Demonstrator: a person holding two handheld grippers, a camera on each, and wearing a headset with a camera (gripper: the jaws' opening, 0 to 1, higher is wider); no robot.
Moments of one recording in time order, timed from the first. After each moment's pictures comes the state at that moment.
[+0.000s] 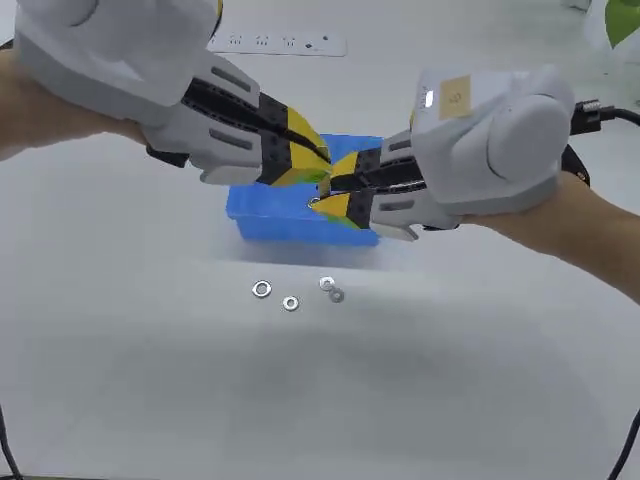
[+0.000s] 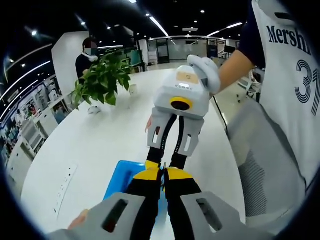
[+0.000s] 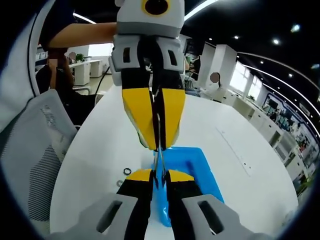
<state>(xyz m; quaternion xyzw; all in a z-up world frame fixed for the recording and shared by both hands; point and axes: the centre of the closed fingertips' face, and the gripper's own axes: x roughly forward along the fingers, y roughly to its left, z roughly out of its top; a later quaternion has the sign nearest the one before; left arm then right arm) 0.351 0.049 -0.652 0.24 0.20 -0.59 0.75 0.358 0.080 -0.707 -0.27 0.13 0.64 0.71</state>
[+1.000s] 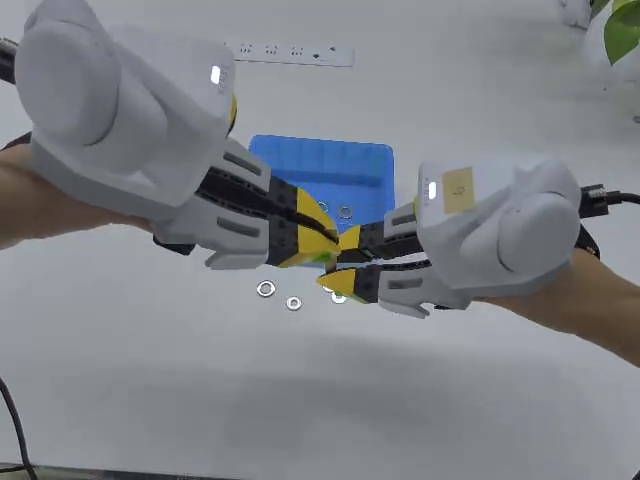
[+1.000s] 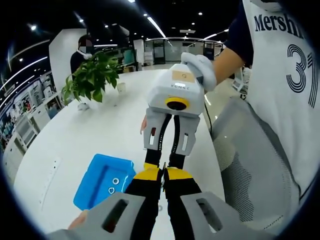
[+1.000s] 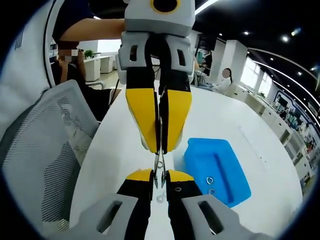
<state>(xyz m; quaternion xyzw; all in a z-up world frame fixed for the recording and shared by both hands) 0.296 0.032 -0.673 0.22 0.22 -0.61 0.73 0.304 0.068 -0.733 -0.28 0.16 0.66 0.68</state>
